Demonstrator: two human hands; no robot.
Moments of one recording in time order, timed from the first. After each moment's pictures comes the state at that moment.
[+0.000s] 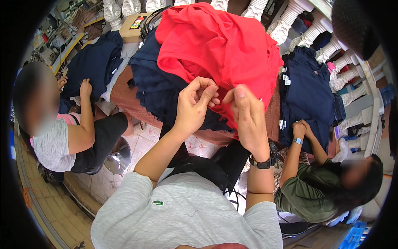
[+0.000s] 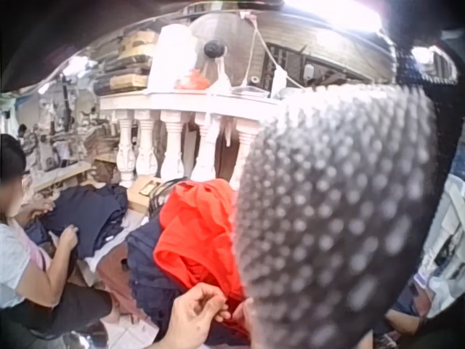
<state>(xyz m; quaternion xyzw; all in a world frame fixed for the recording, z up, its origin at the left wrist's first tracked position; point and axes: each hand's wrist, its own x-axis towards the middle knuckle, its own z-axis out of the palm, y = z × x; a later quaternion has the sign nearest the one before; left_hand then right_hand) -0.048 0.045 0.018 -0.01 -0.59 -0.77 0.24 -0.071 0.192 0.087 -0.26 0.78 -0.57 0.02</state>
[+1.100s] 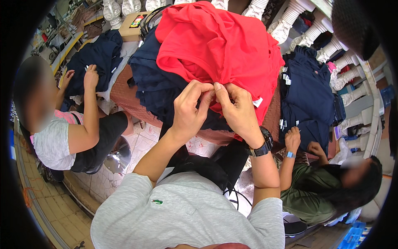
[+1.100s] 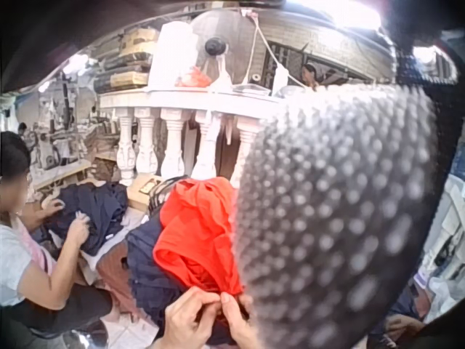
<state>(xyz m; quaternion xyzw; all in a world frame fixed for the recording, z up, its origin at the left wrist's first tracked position) -0.045 0.038 0.021 -0.08 -0.76 -0.46 0.46 -0.097 0.169 0.066 -0.30 0.79 -0.54 0.01</state>
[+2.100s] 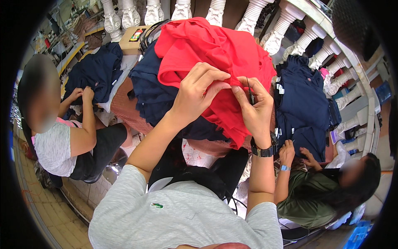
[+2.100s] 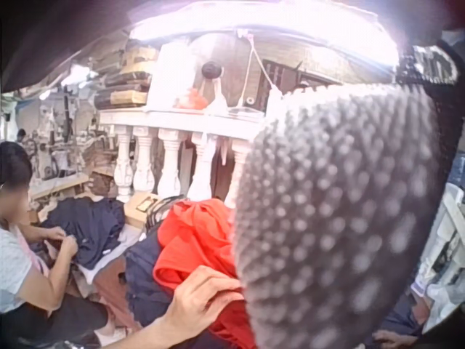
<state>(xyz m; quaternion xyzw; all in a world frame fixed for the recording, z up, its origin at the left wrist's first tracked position) -0.085 0.026 0.073 -0.22 -0.75 -0.37 0.50 -0.121 0.198 0.084 -0.34 0.73 -0.58 -0.16</state>
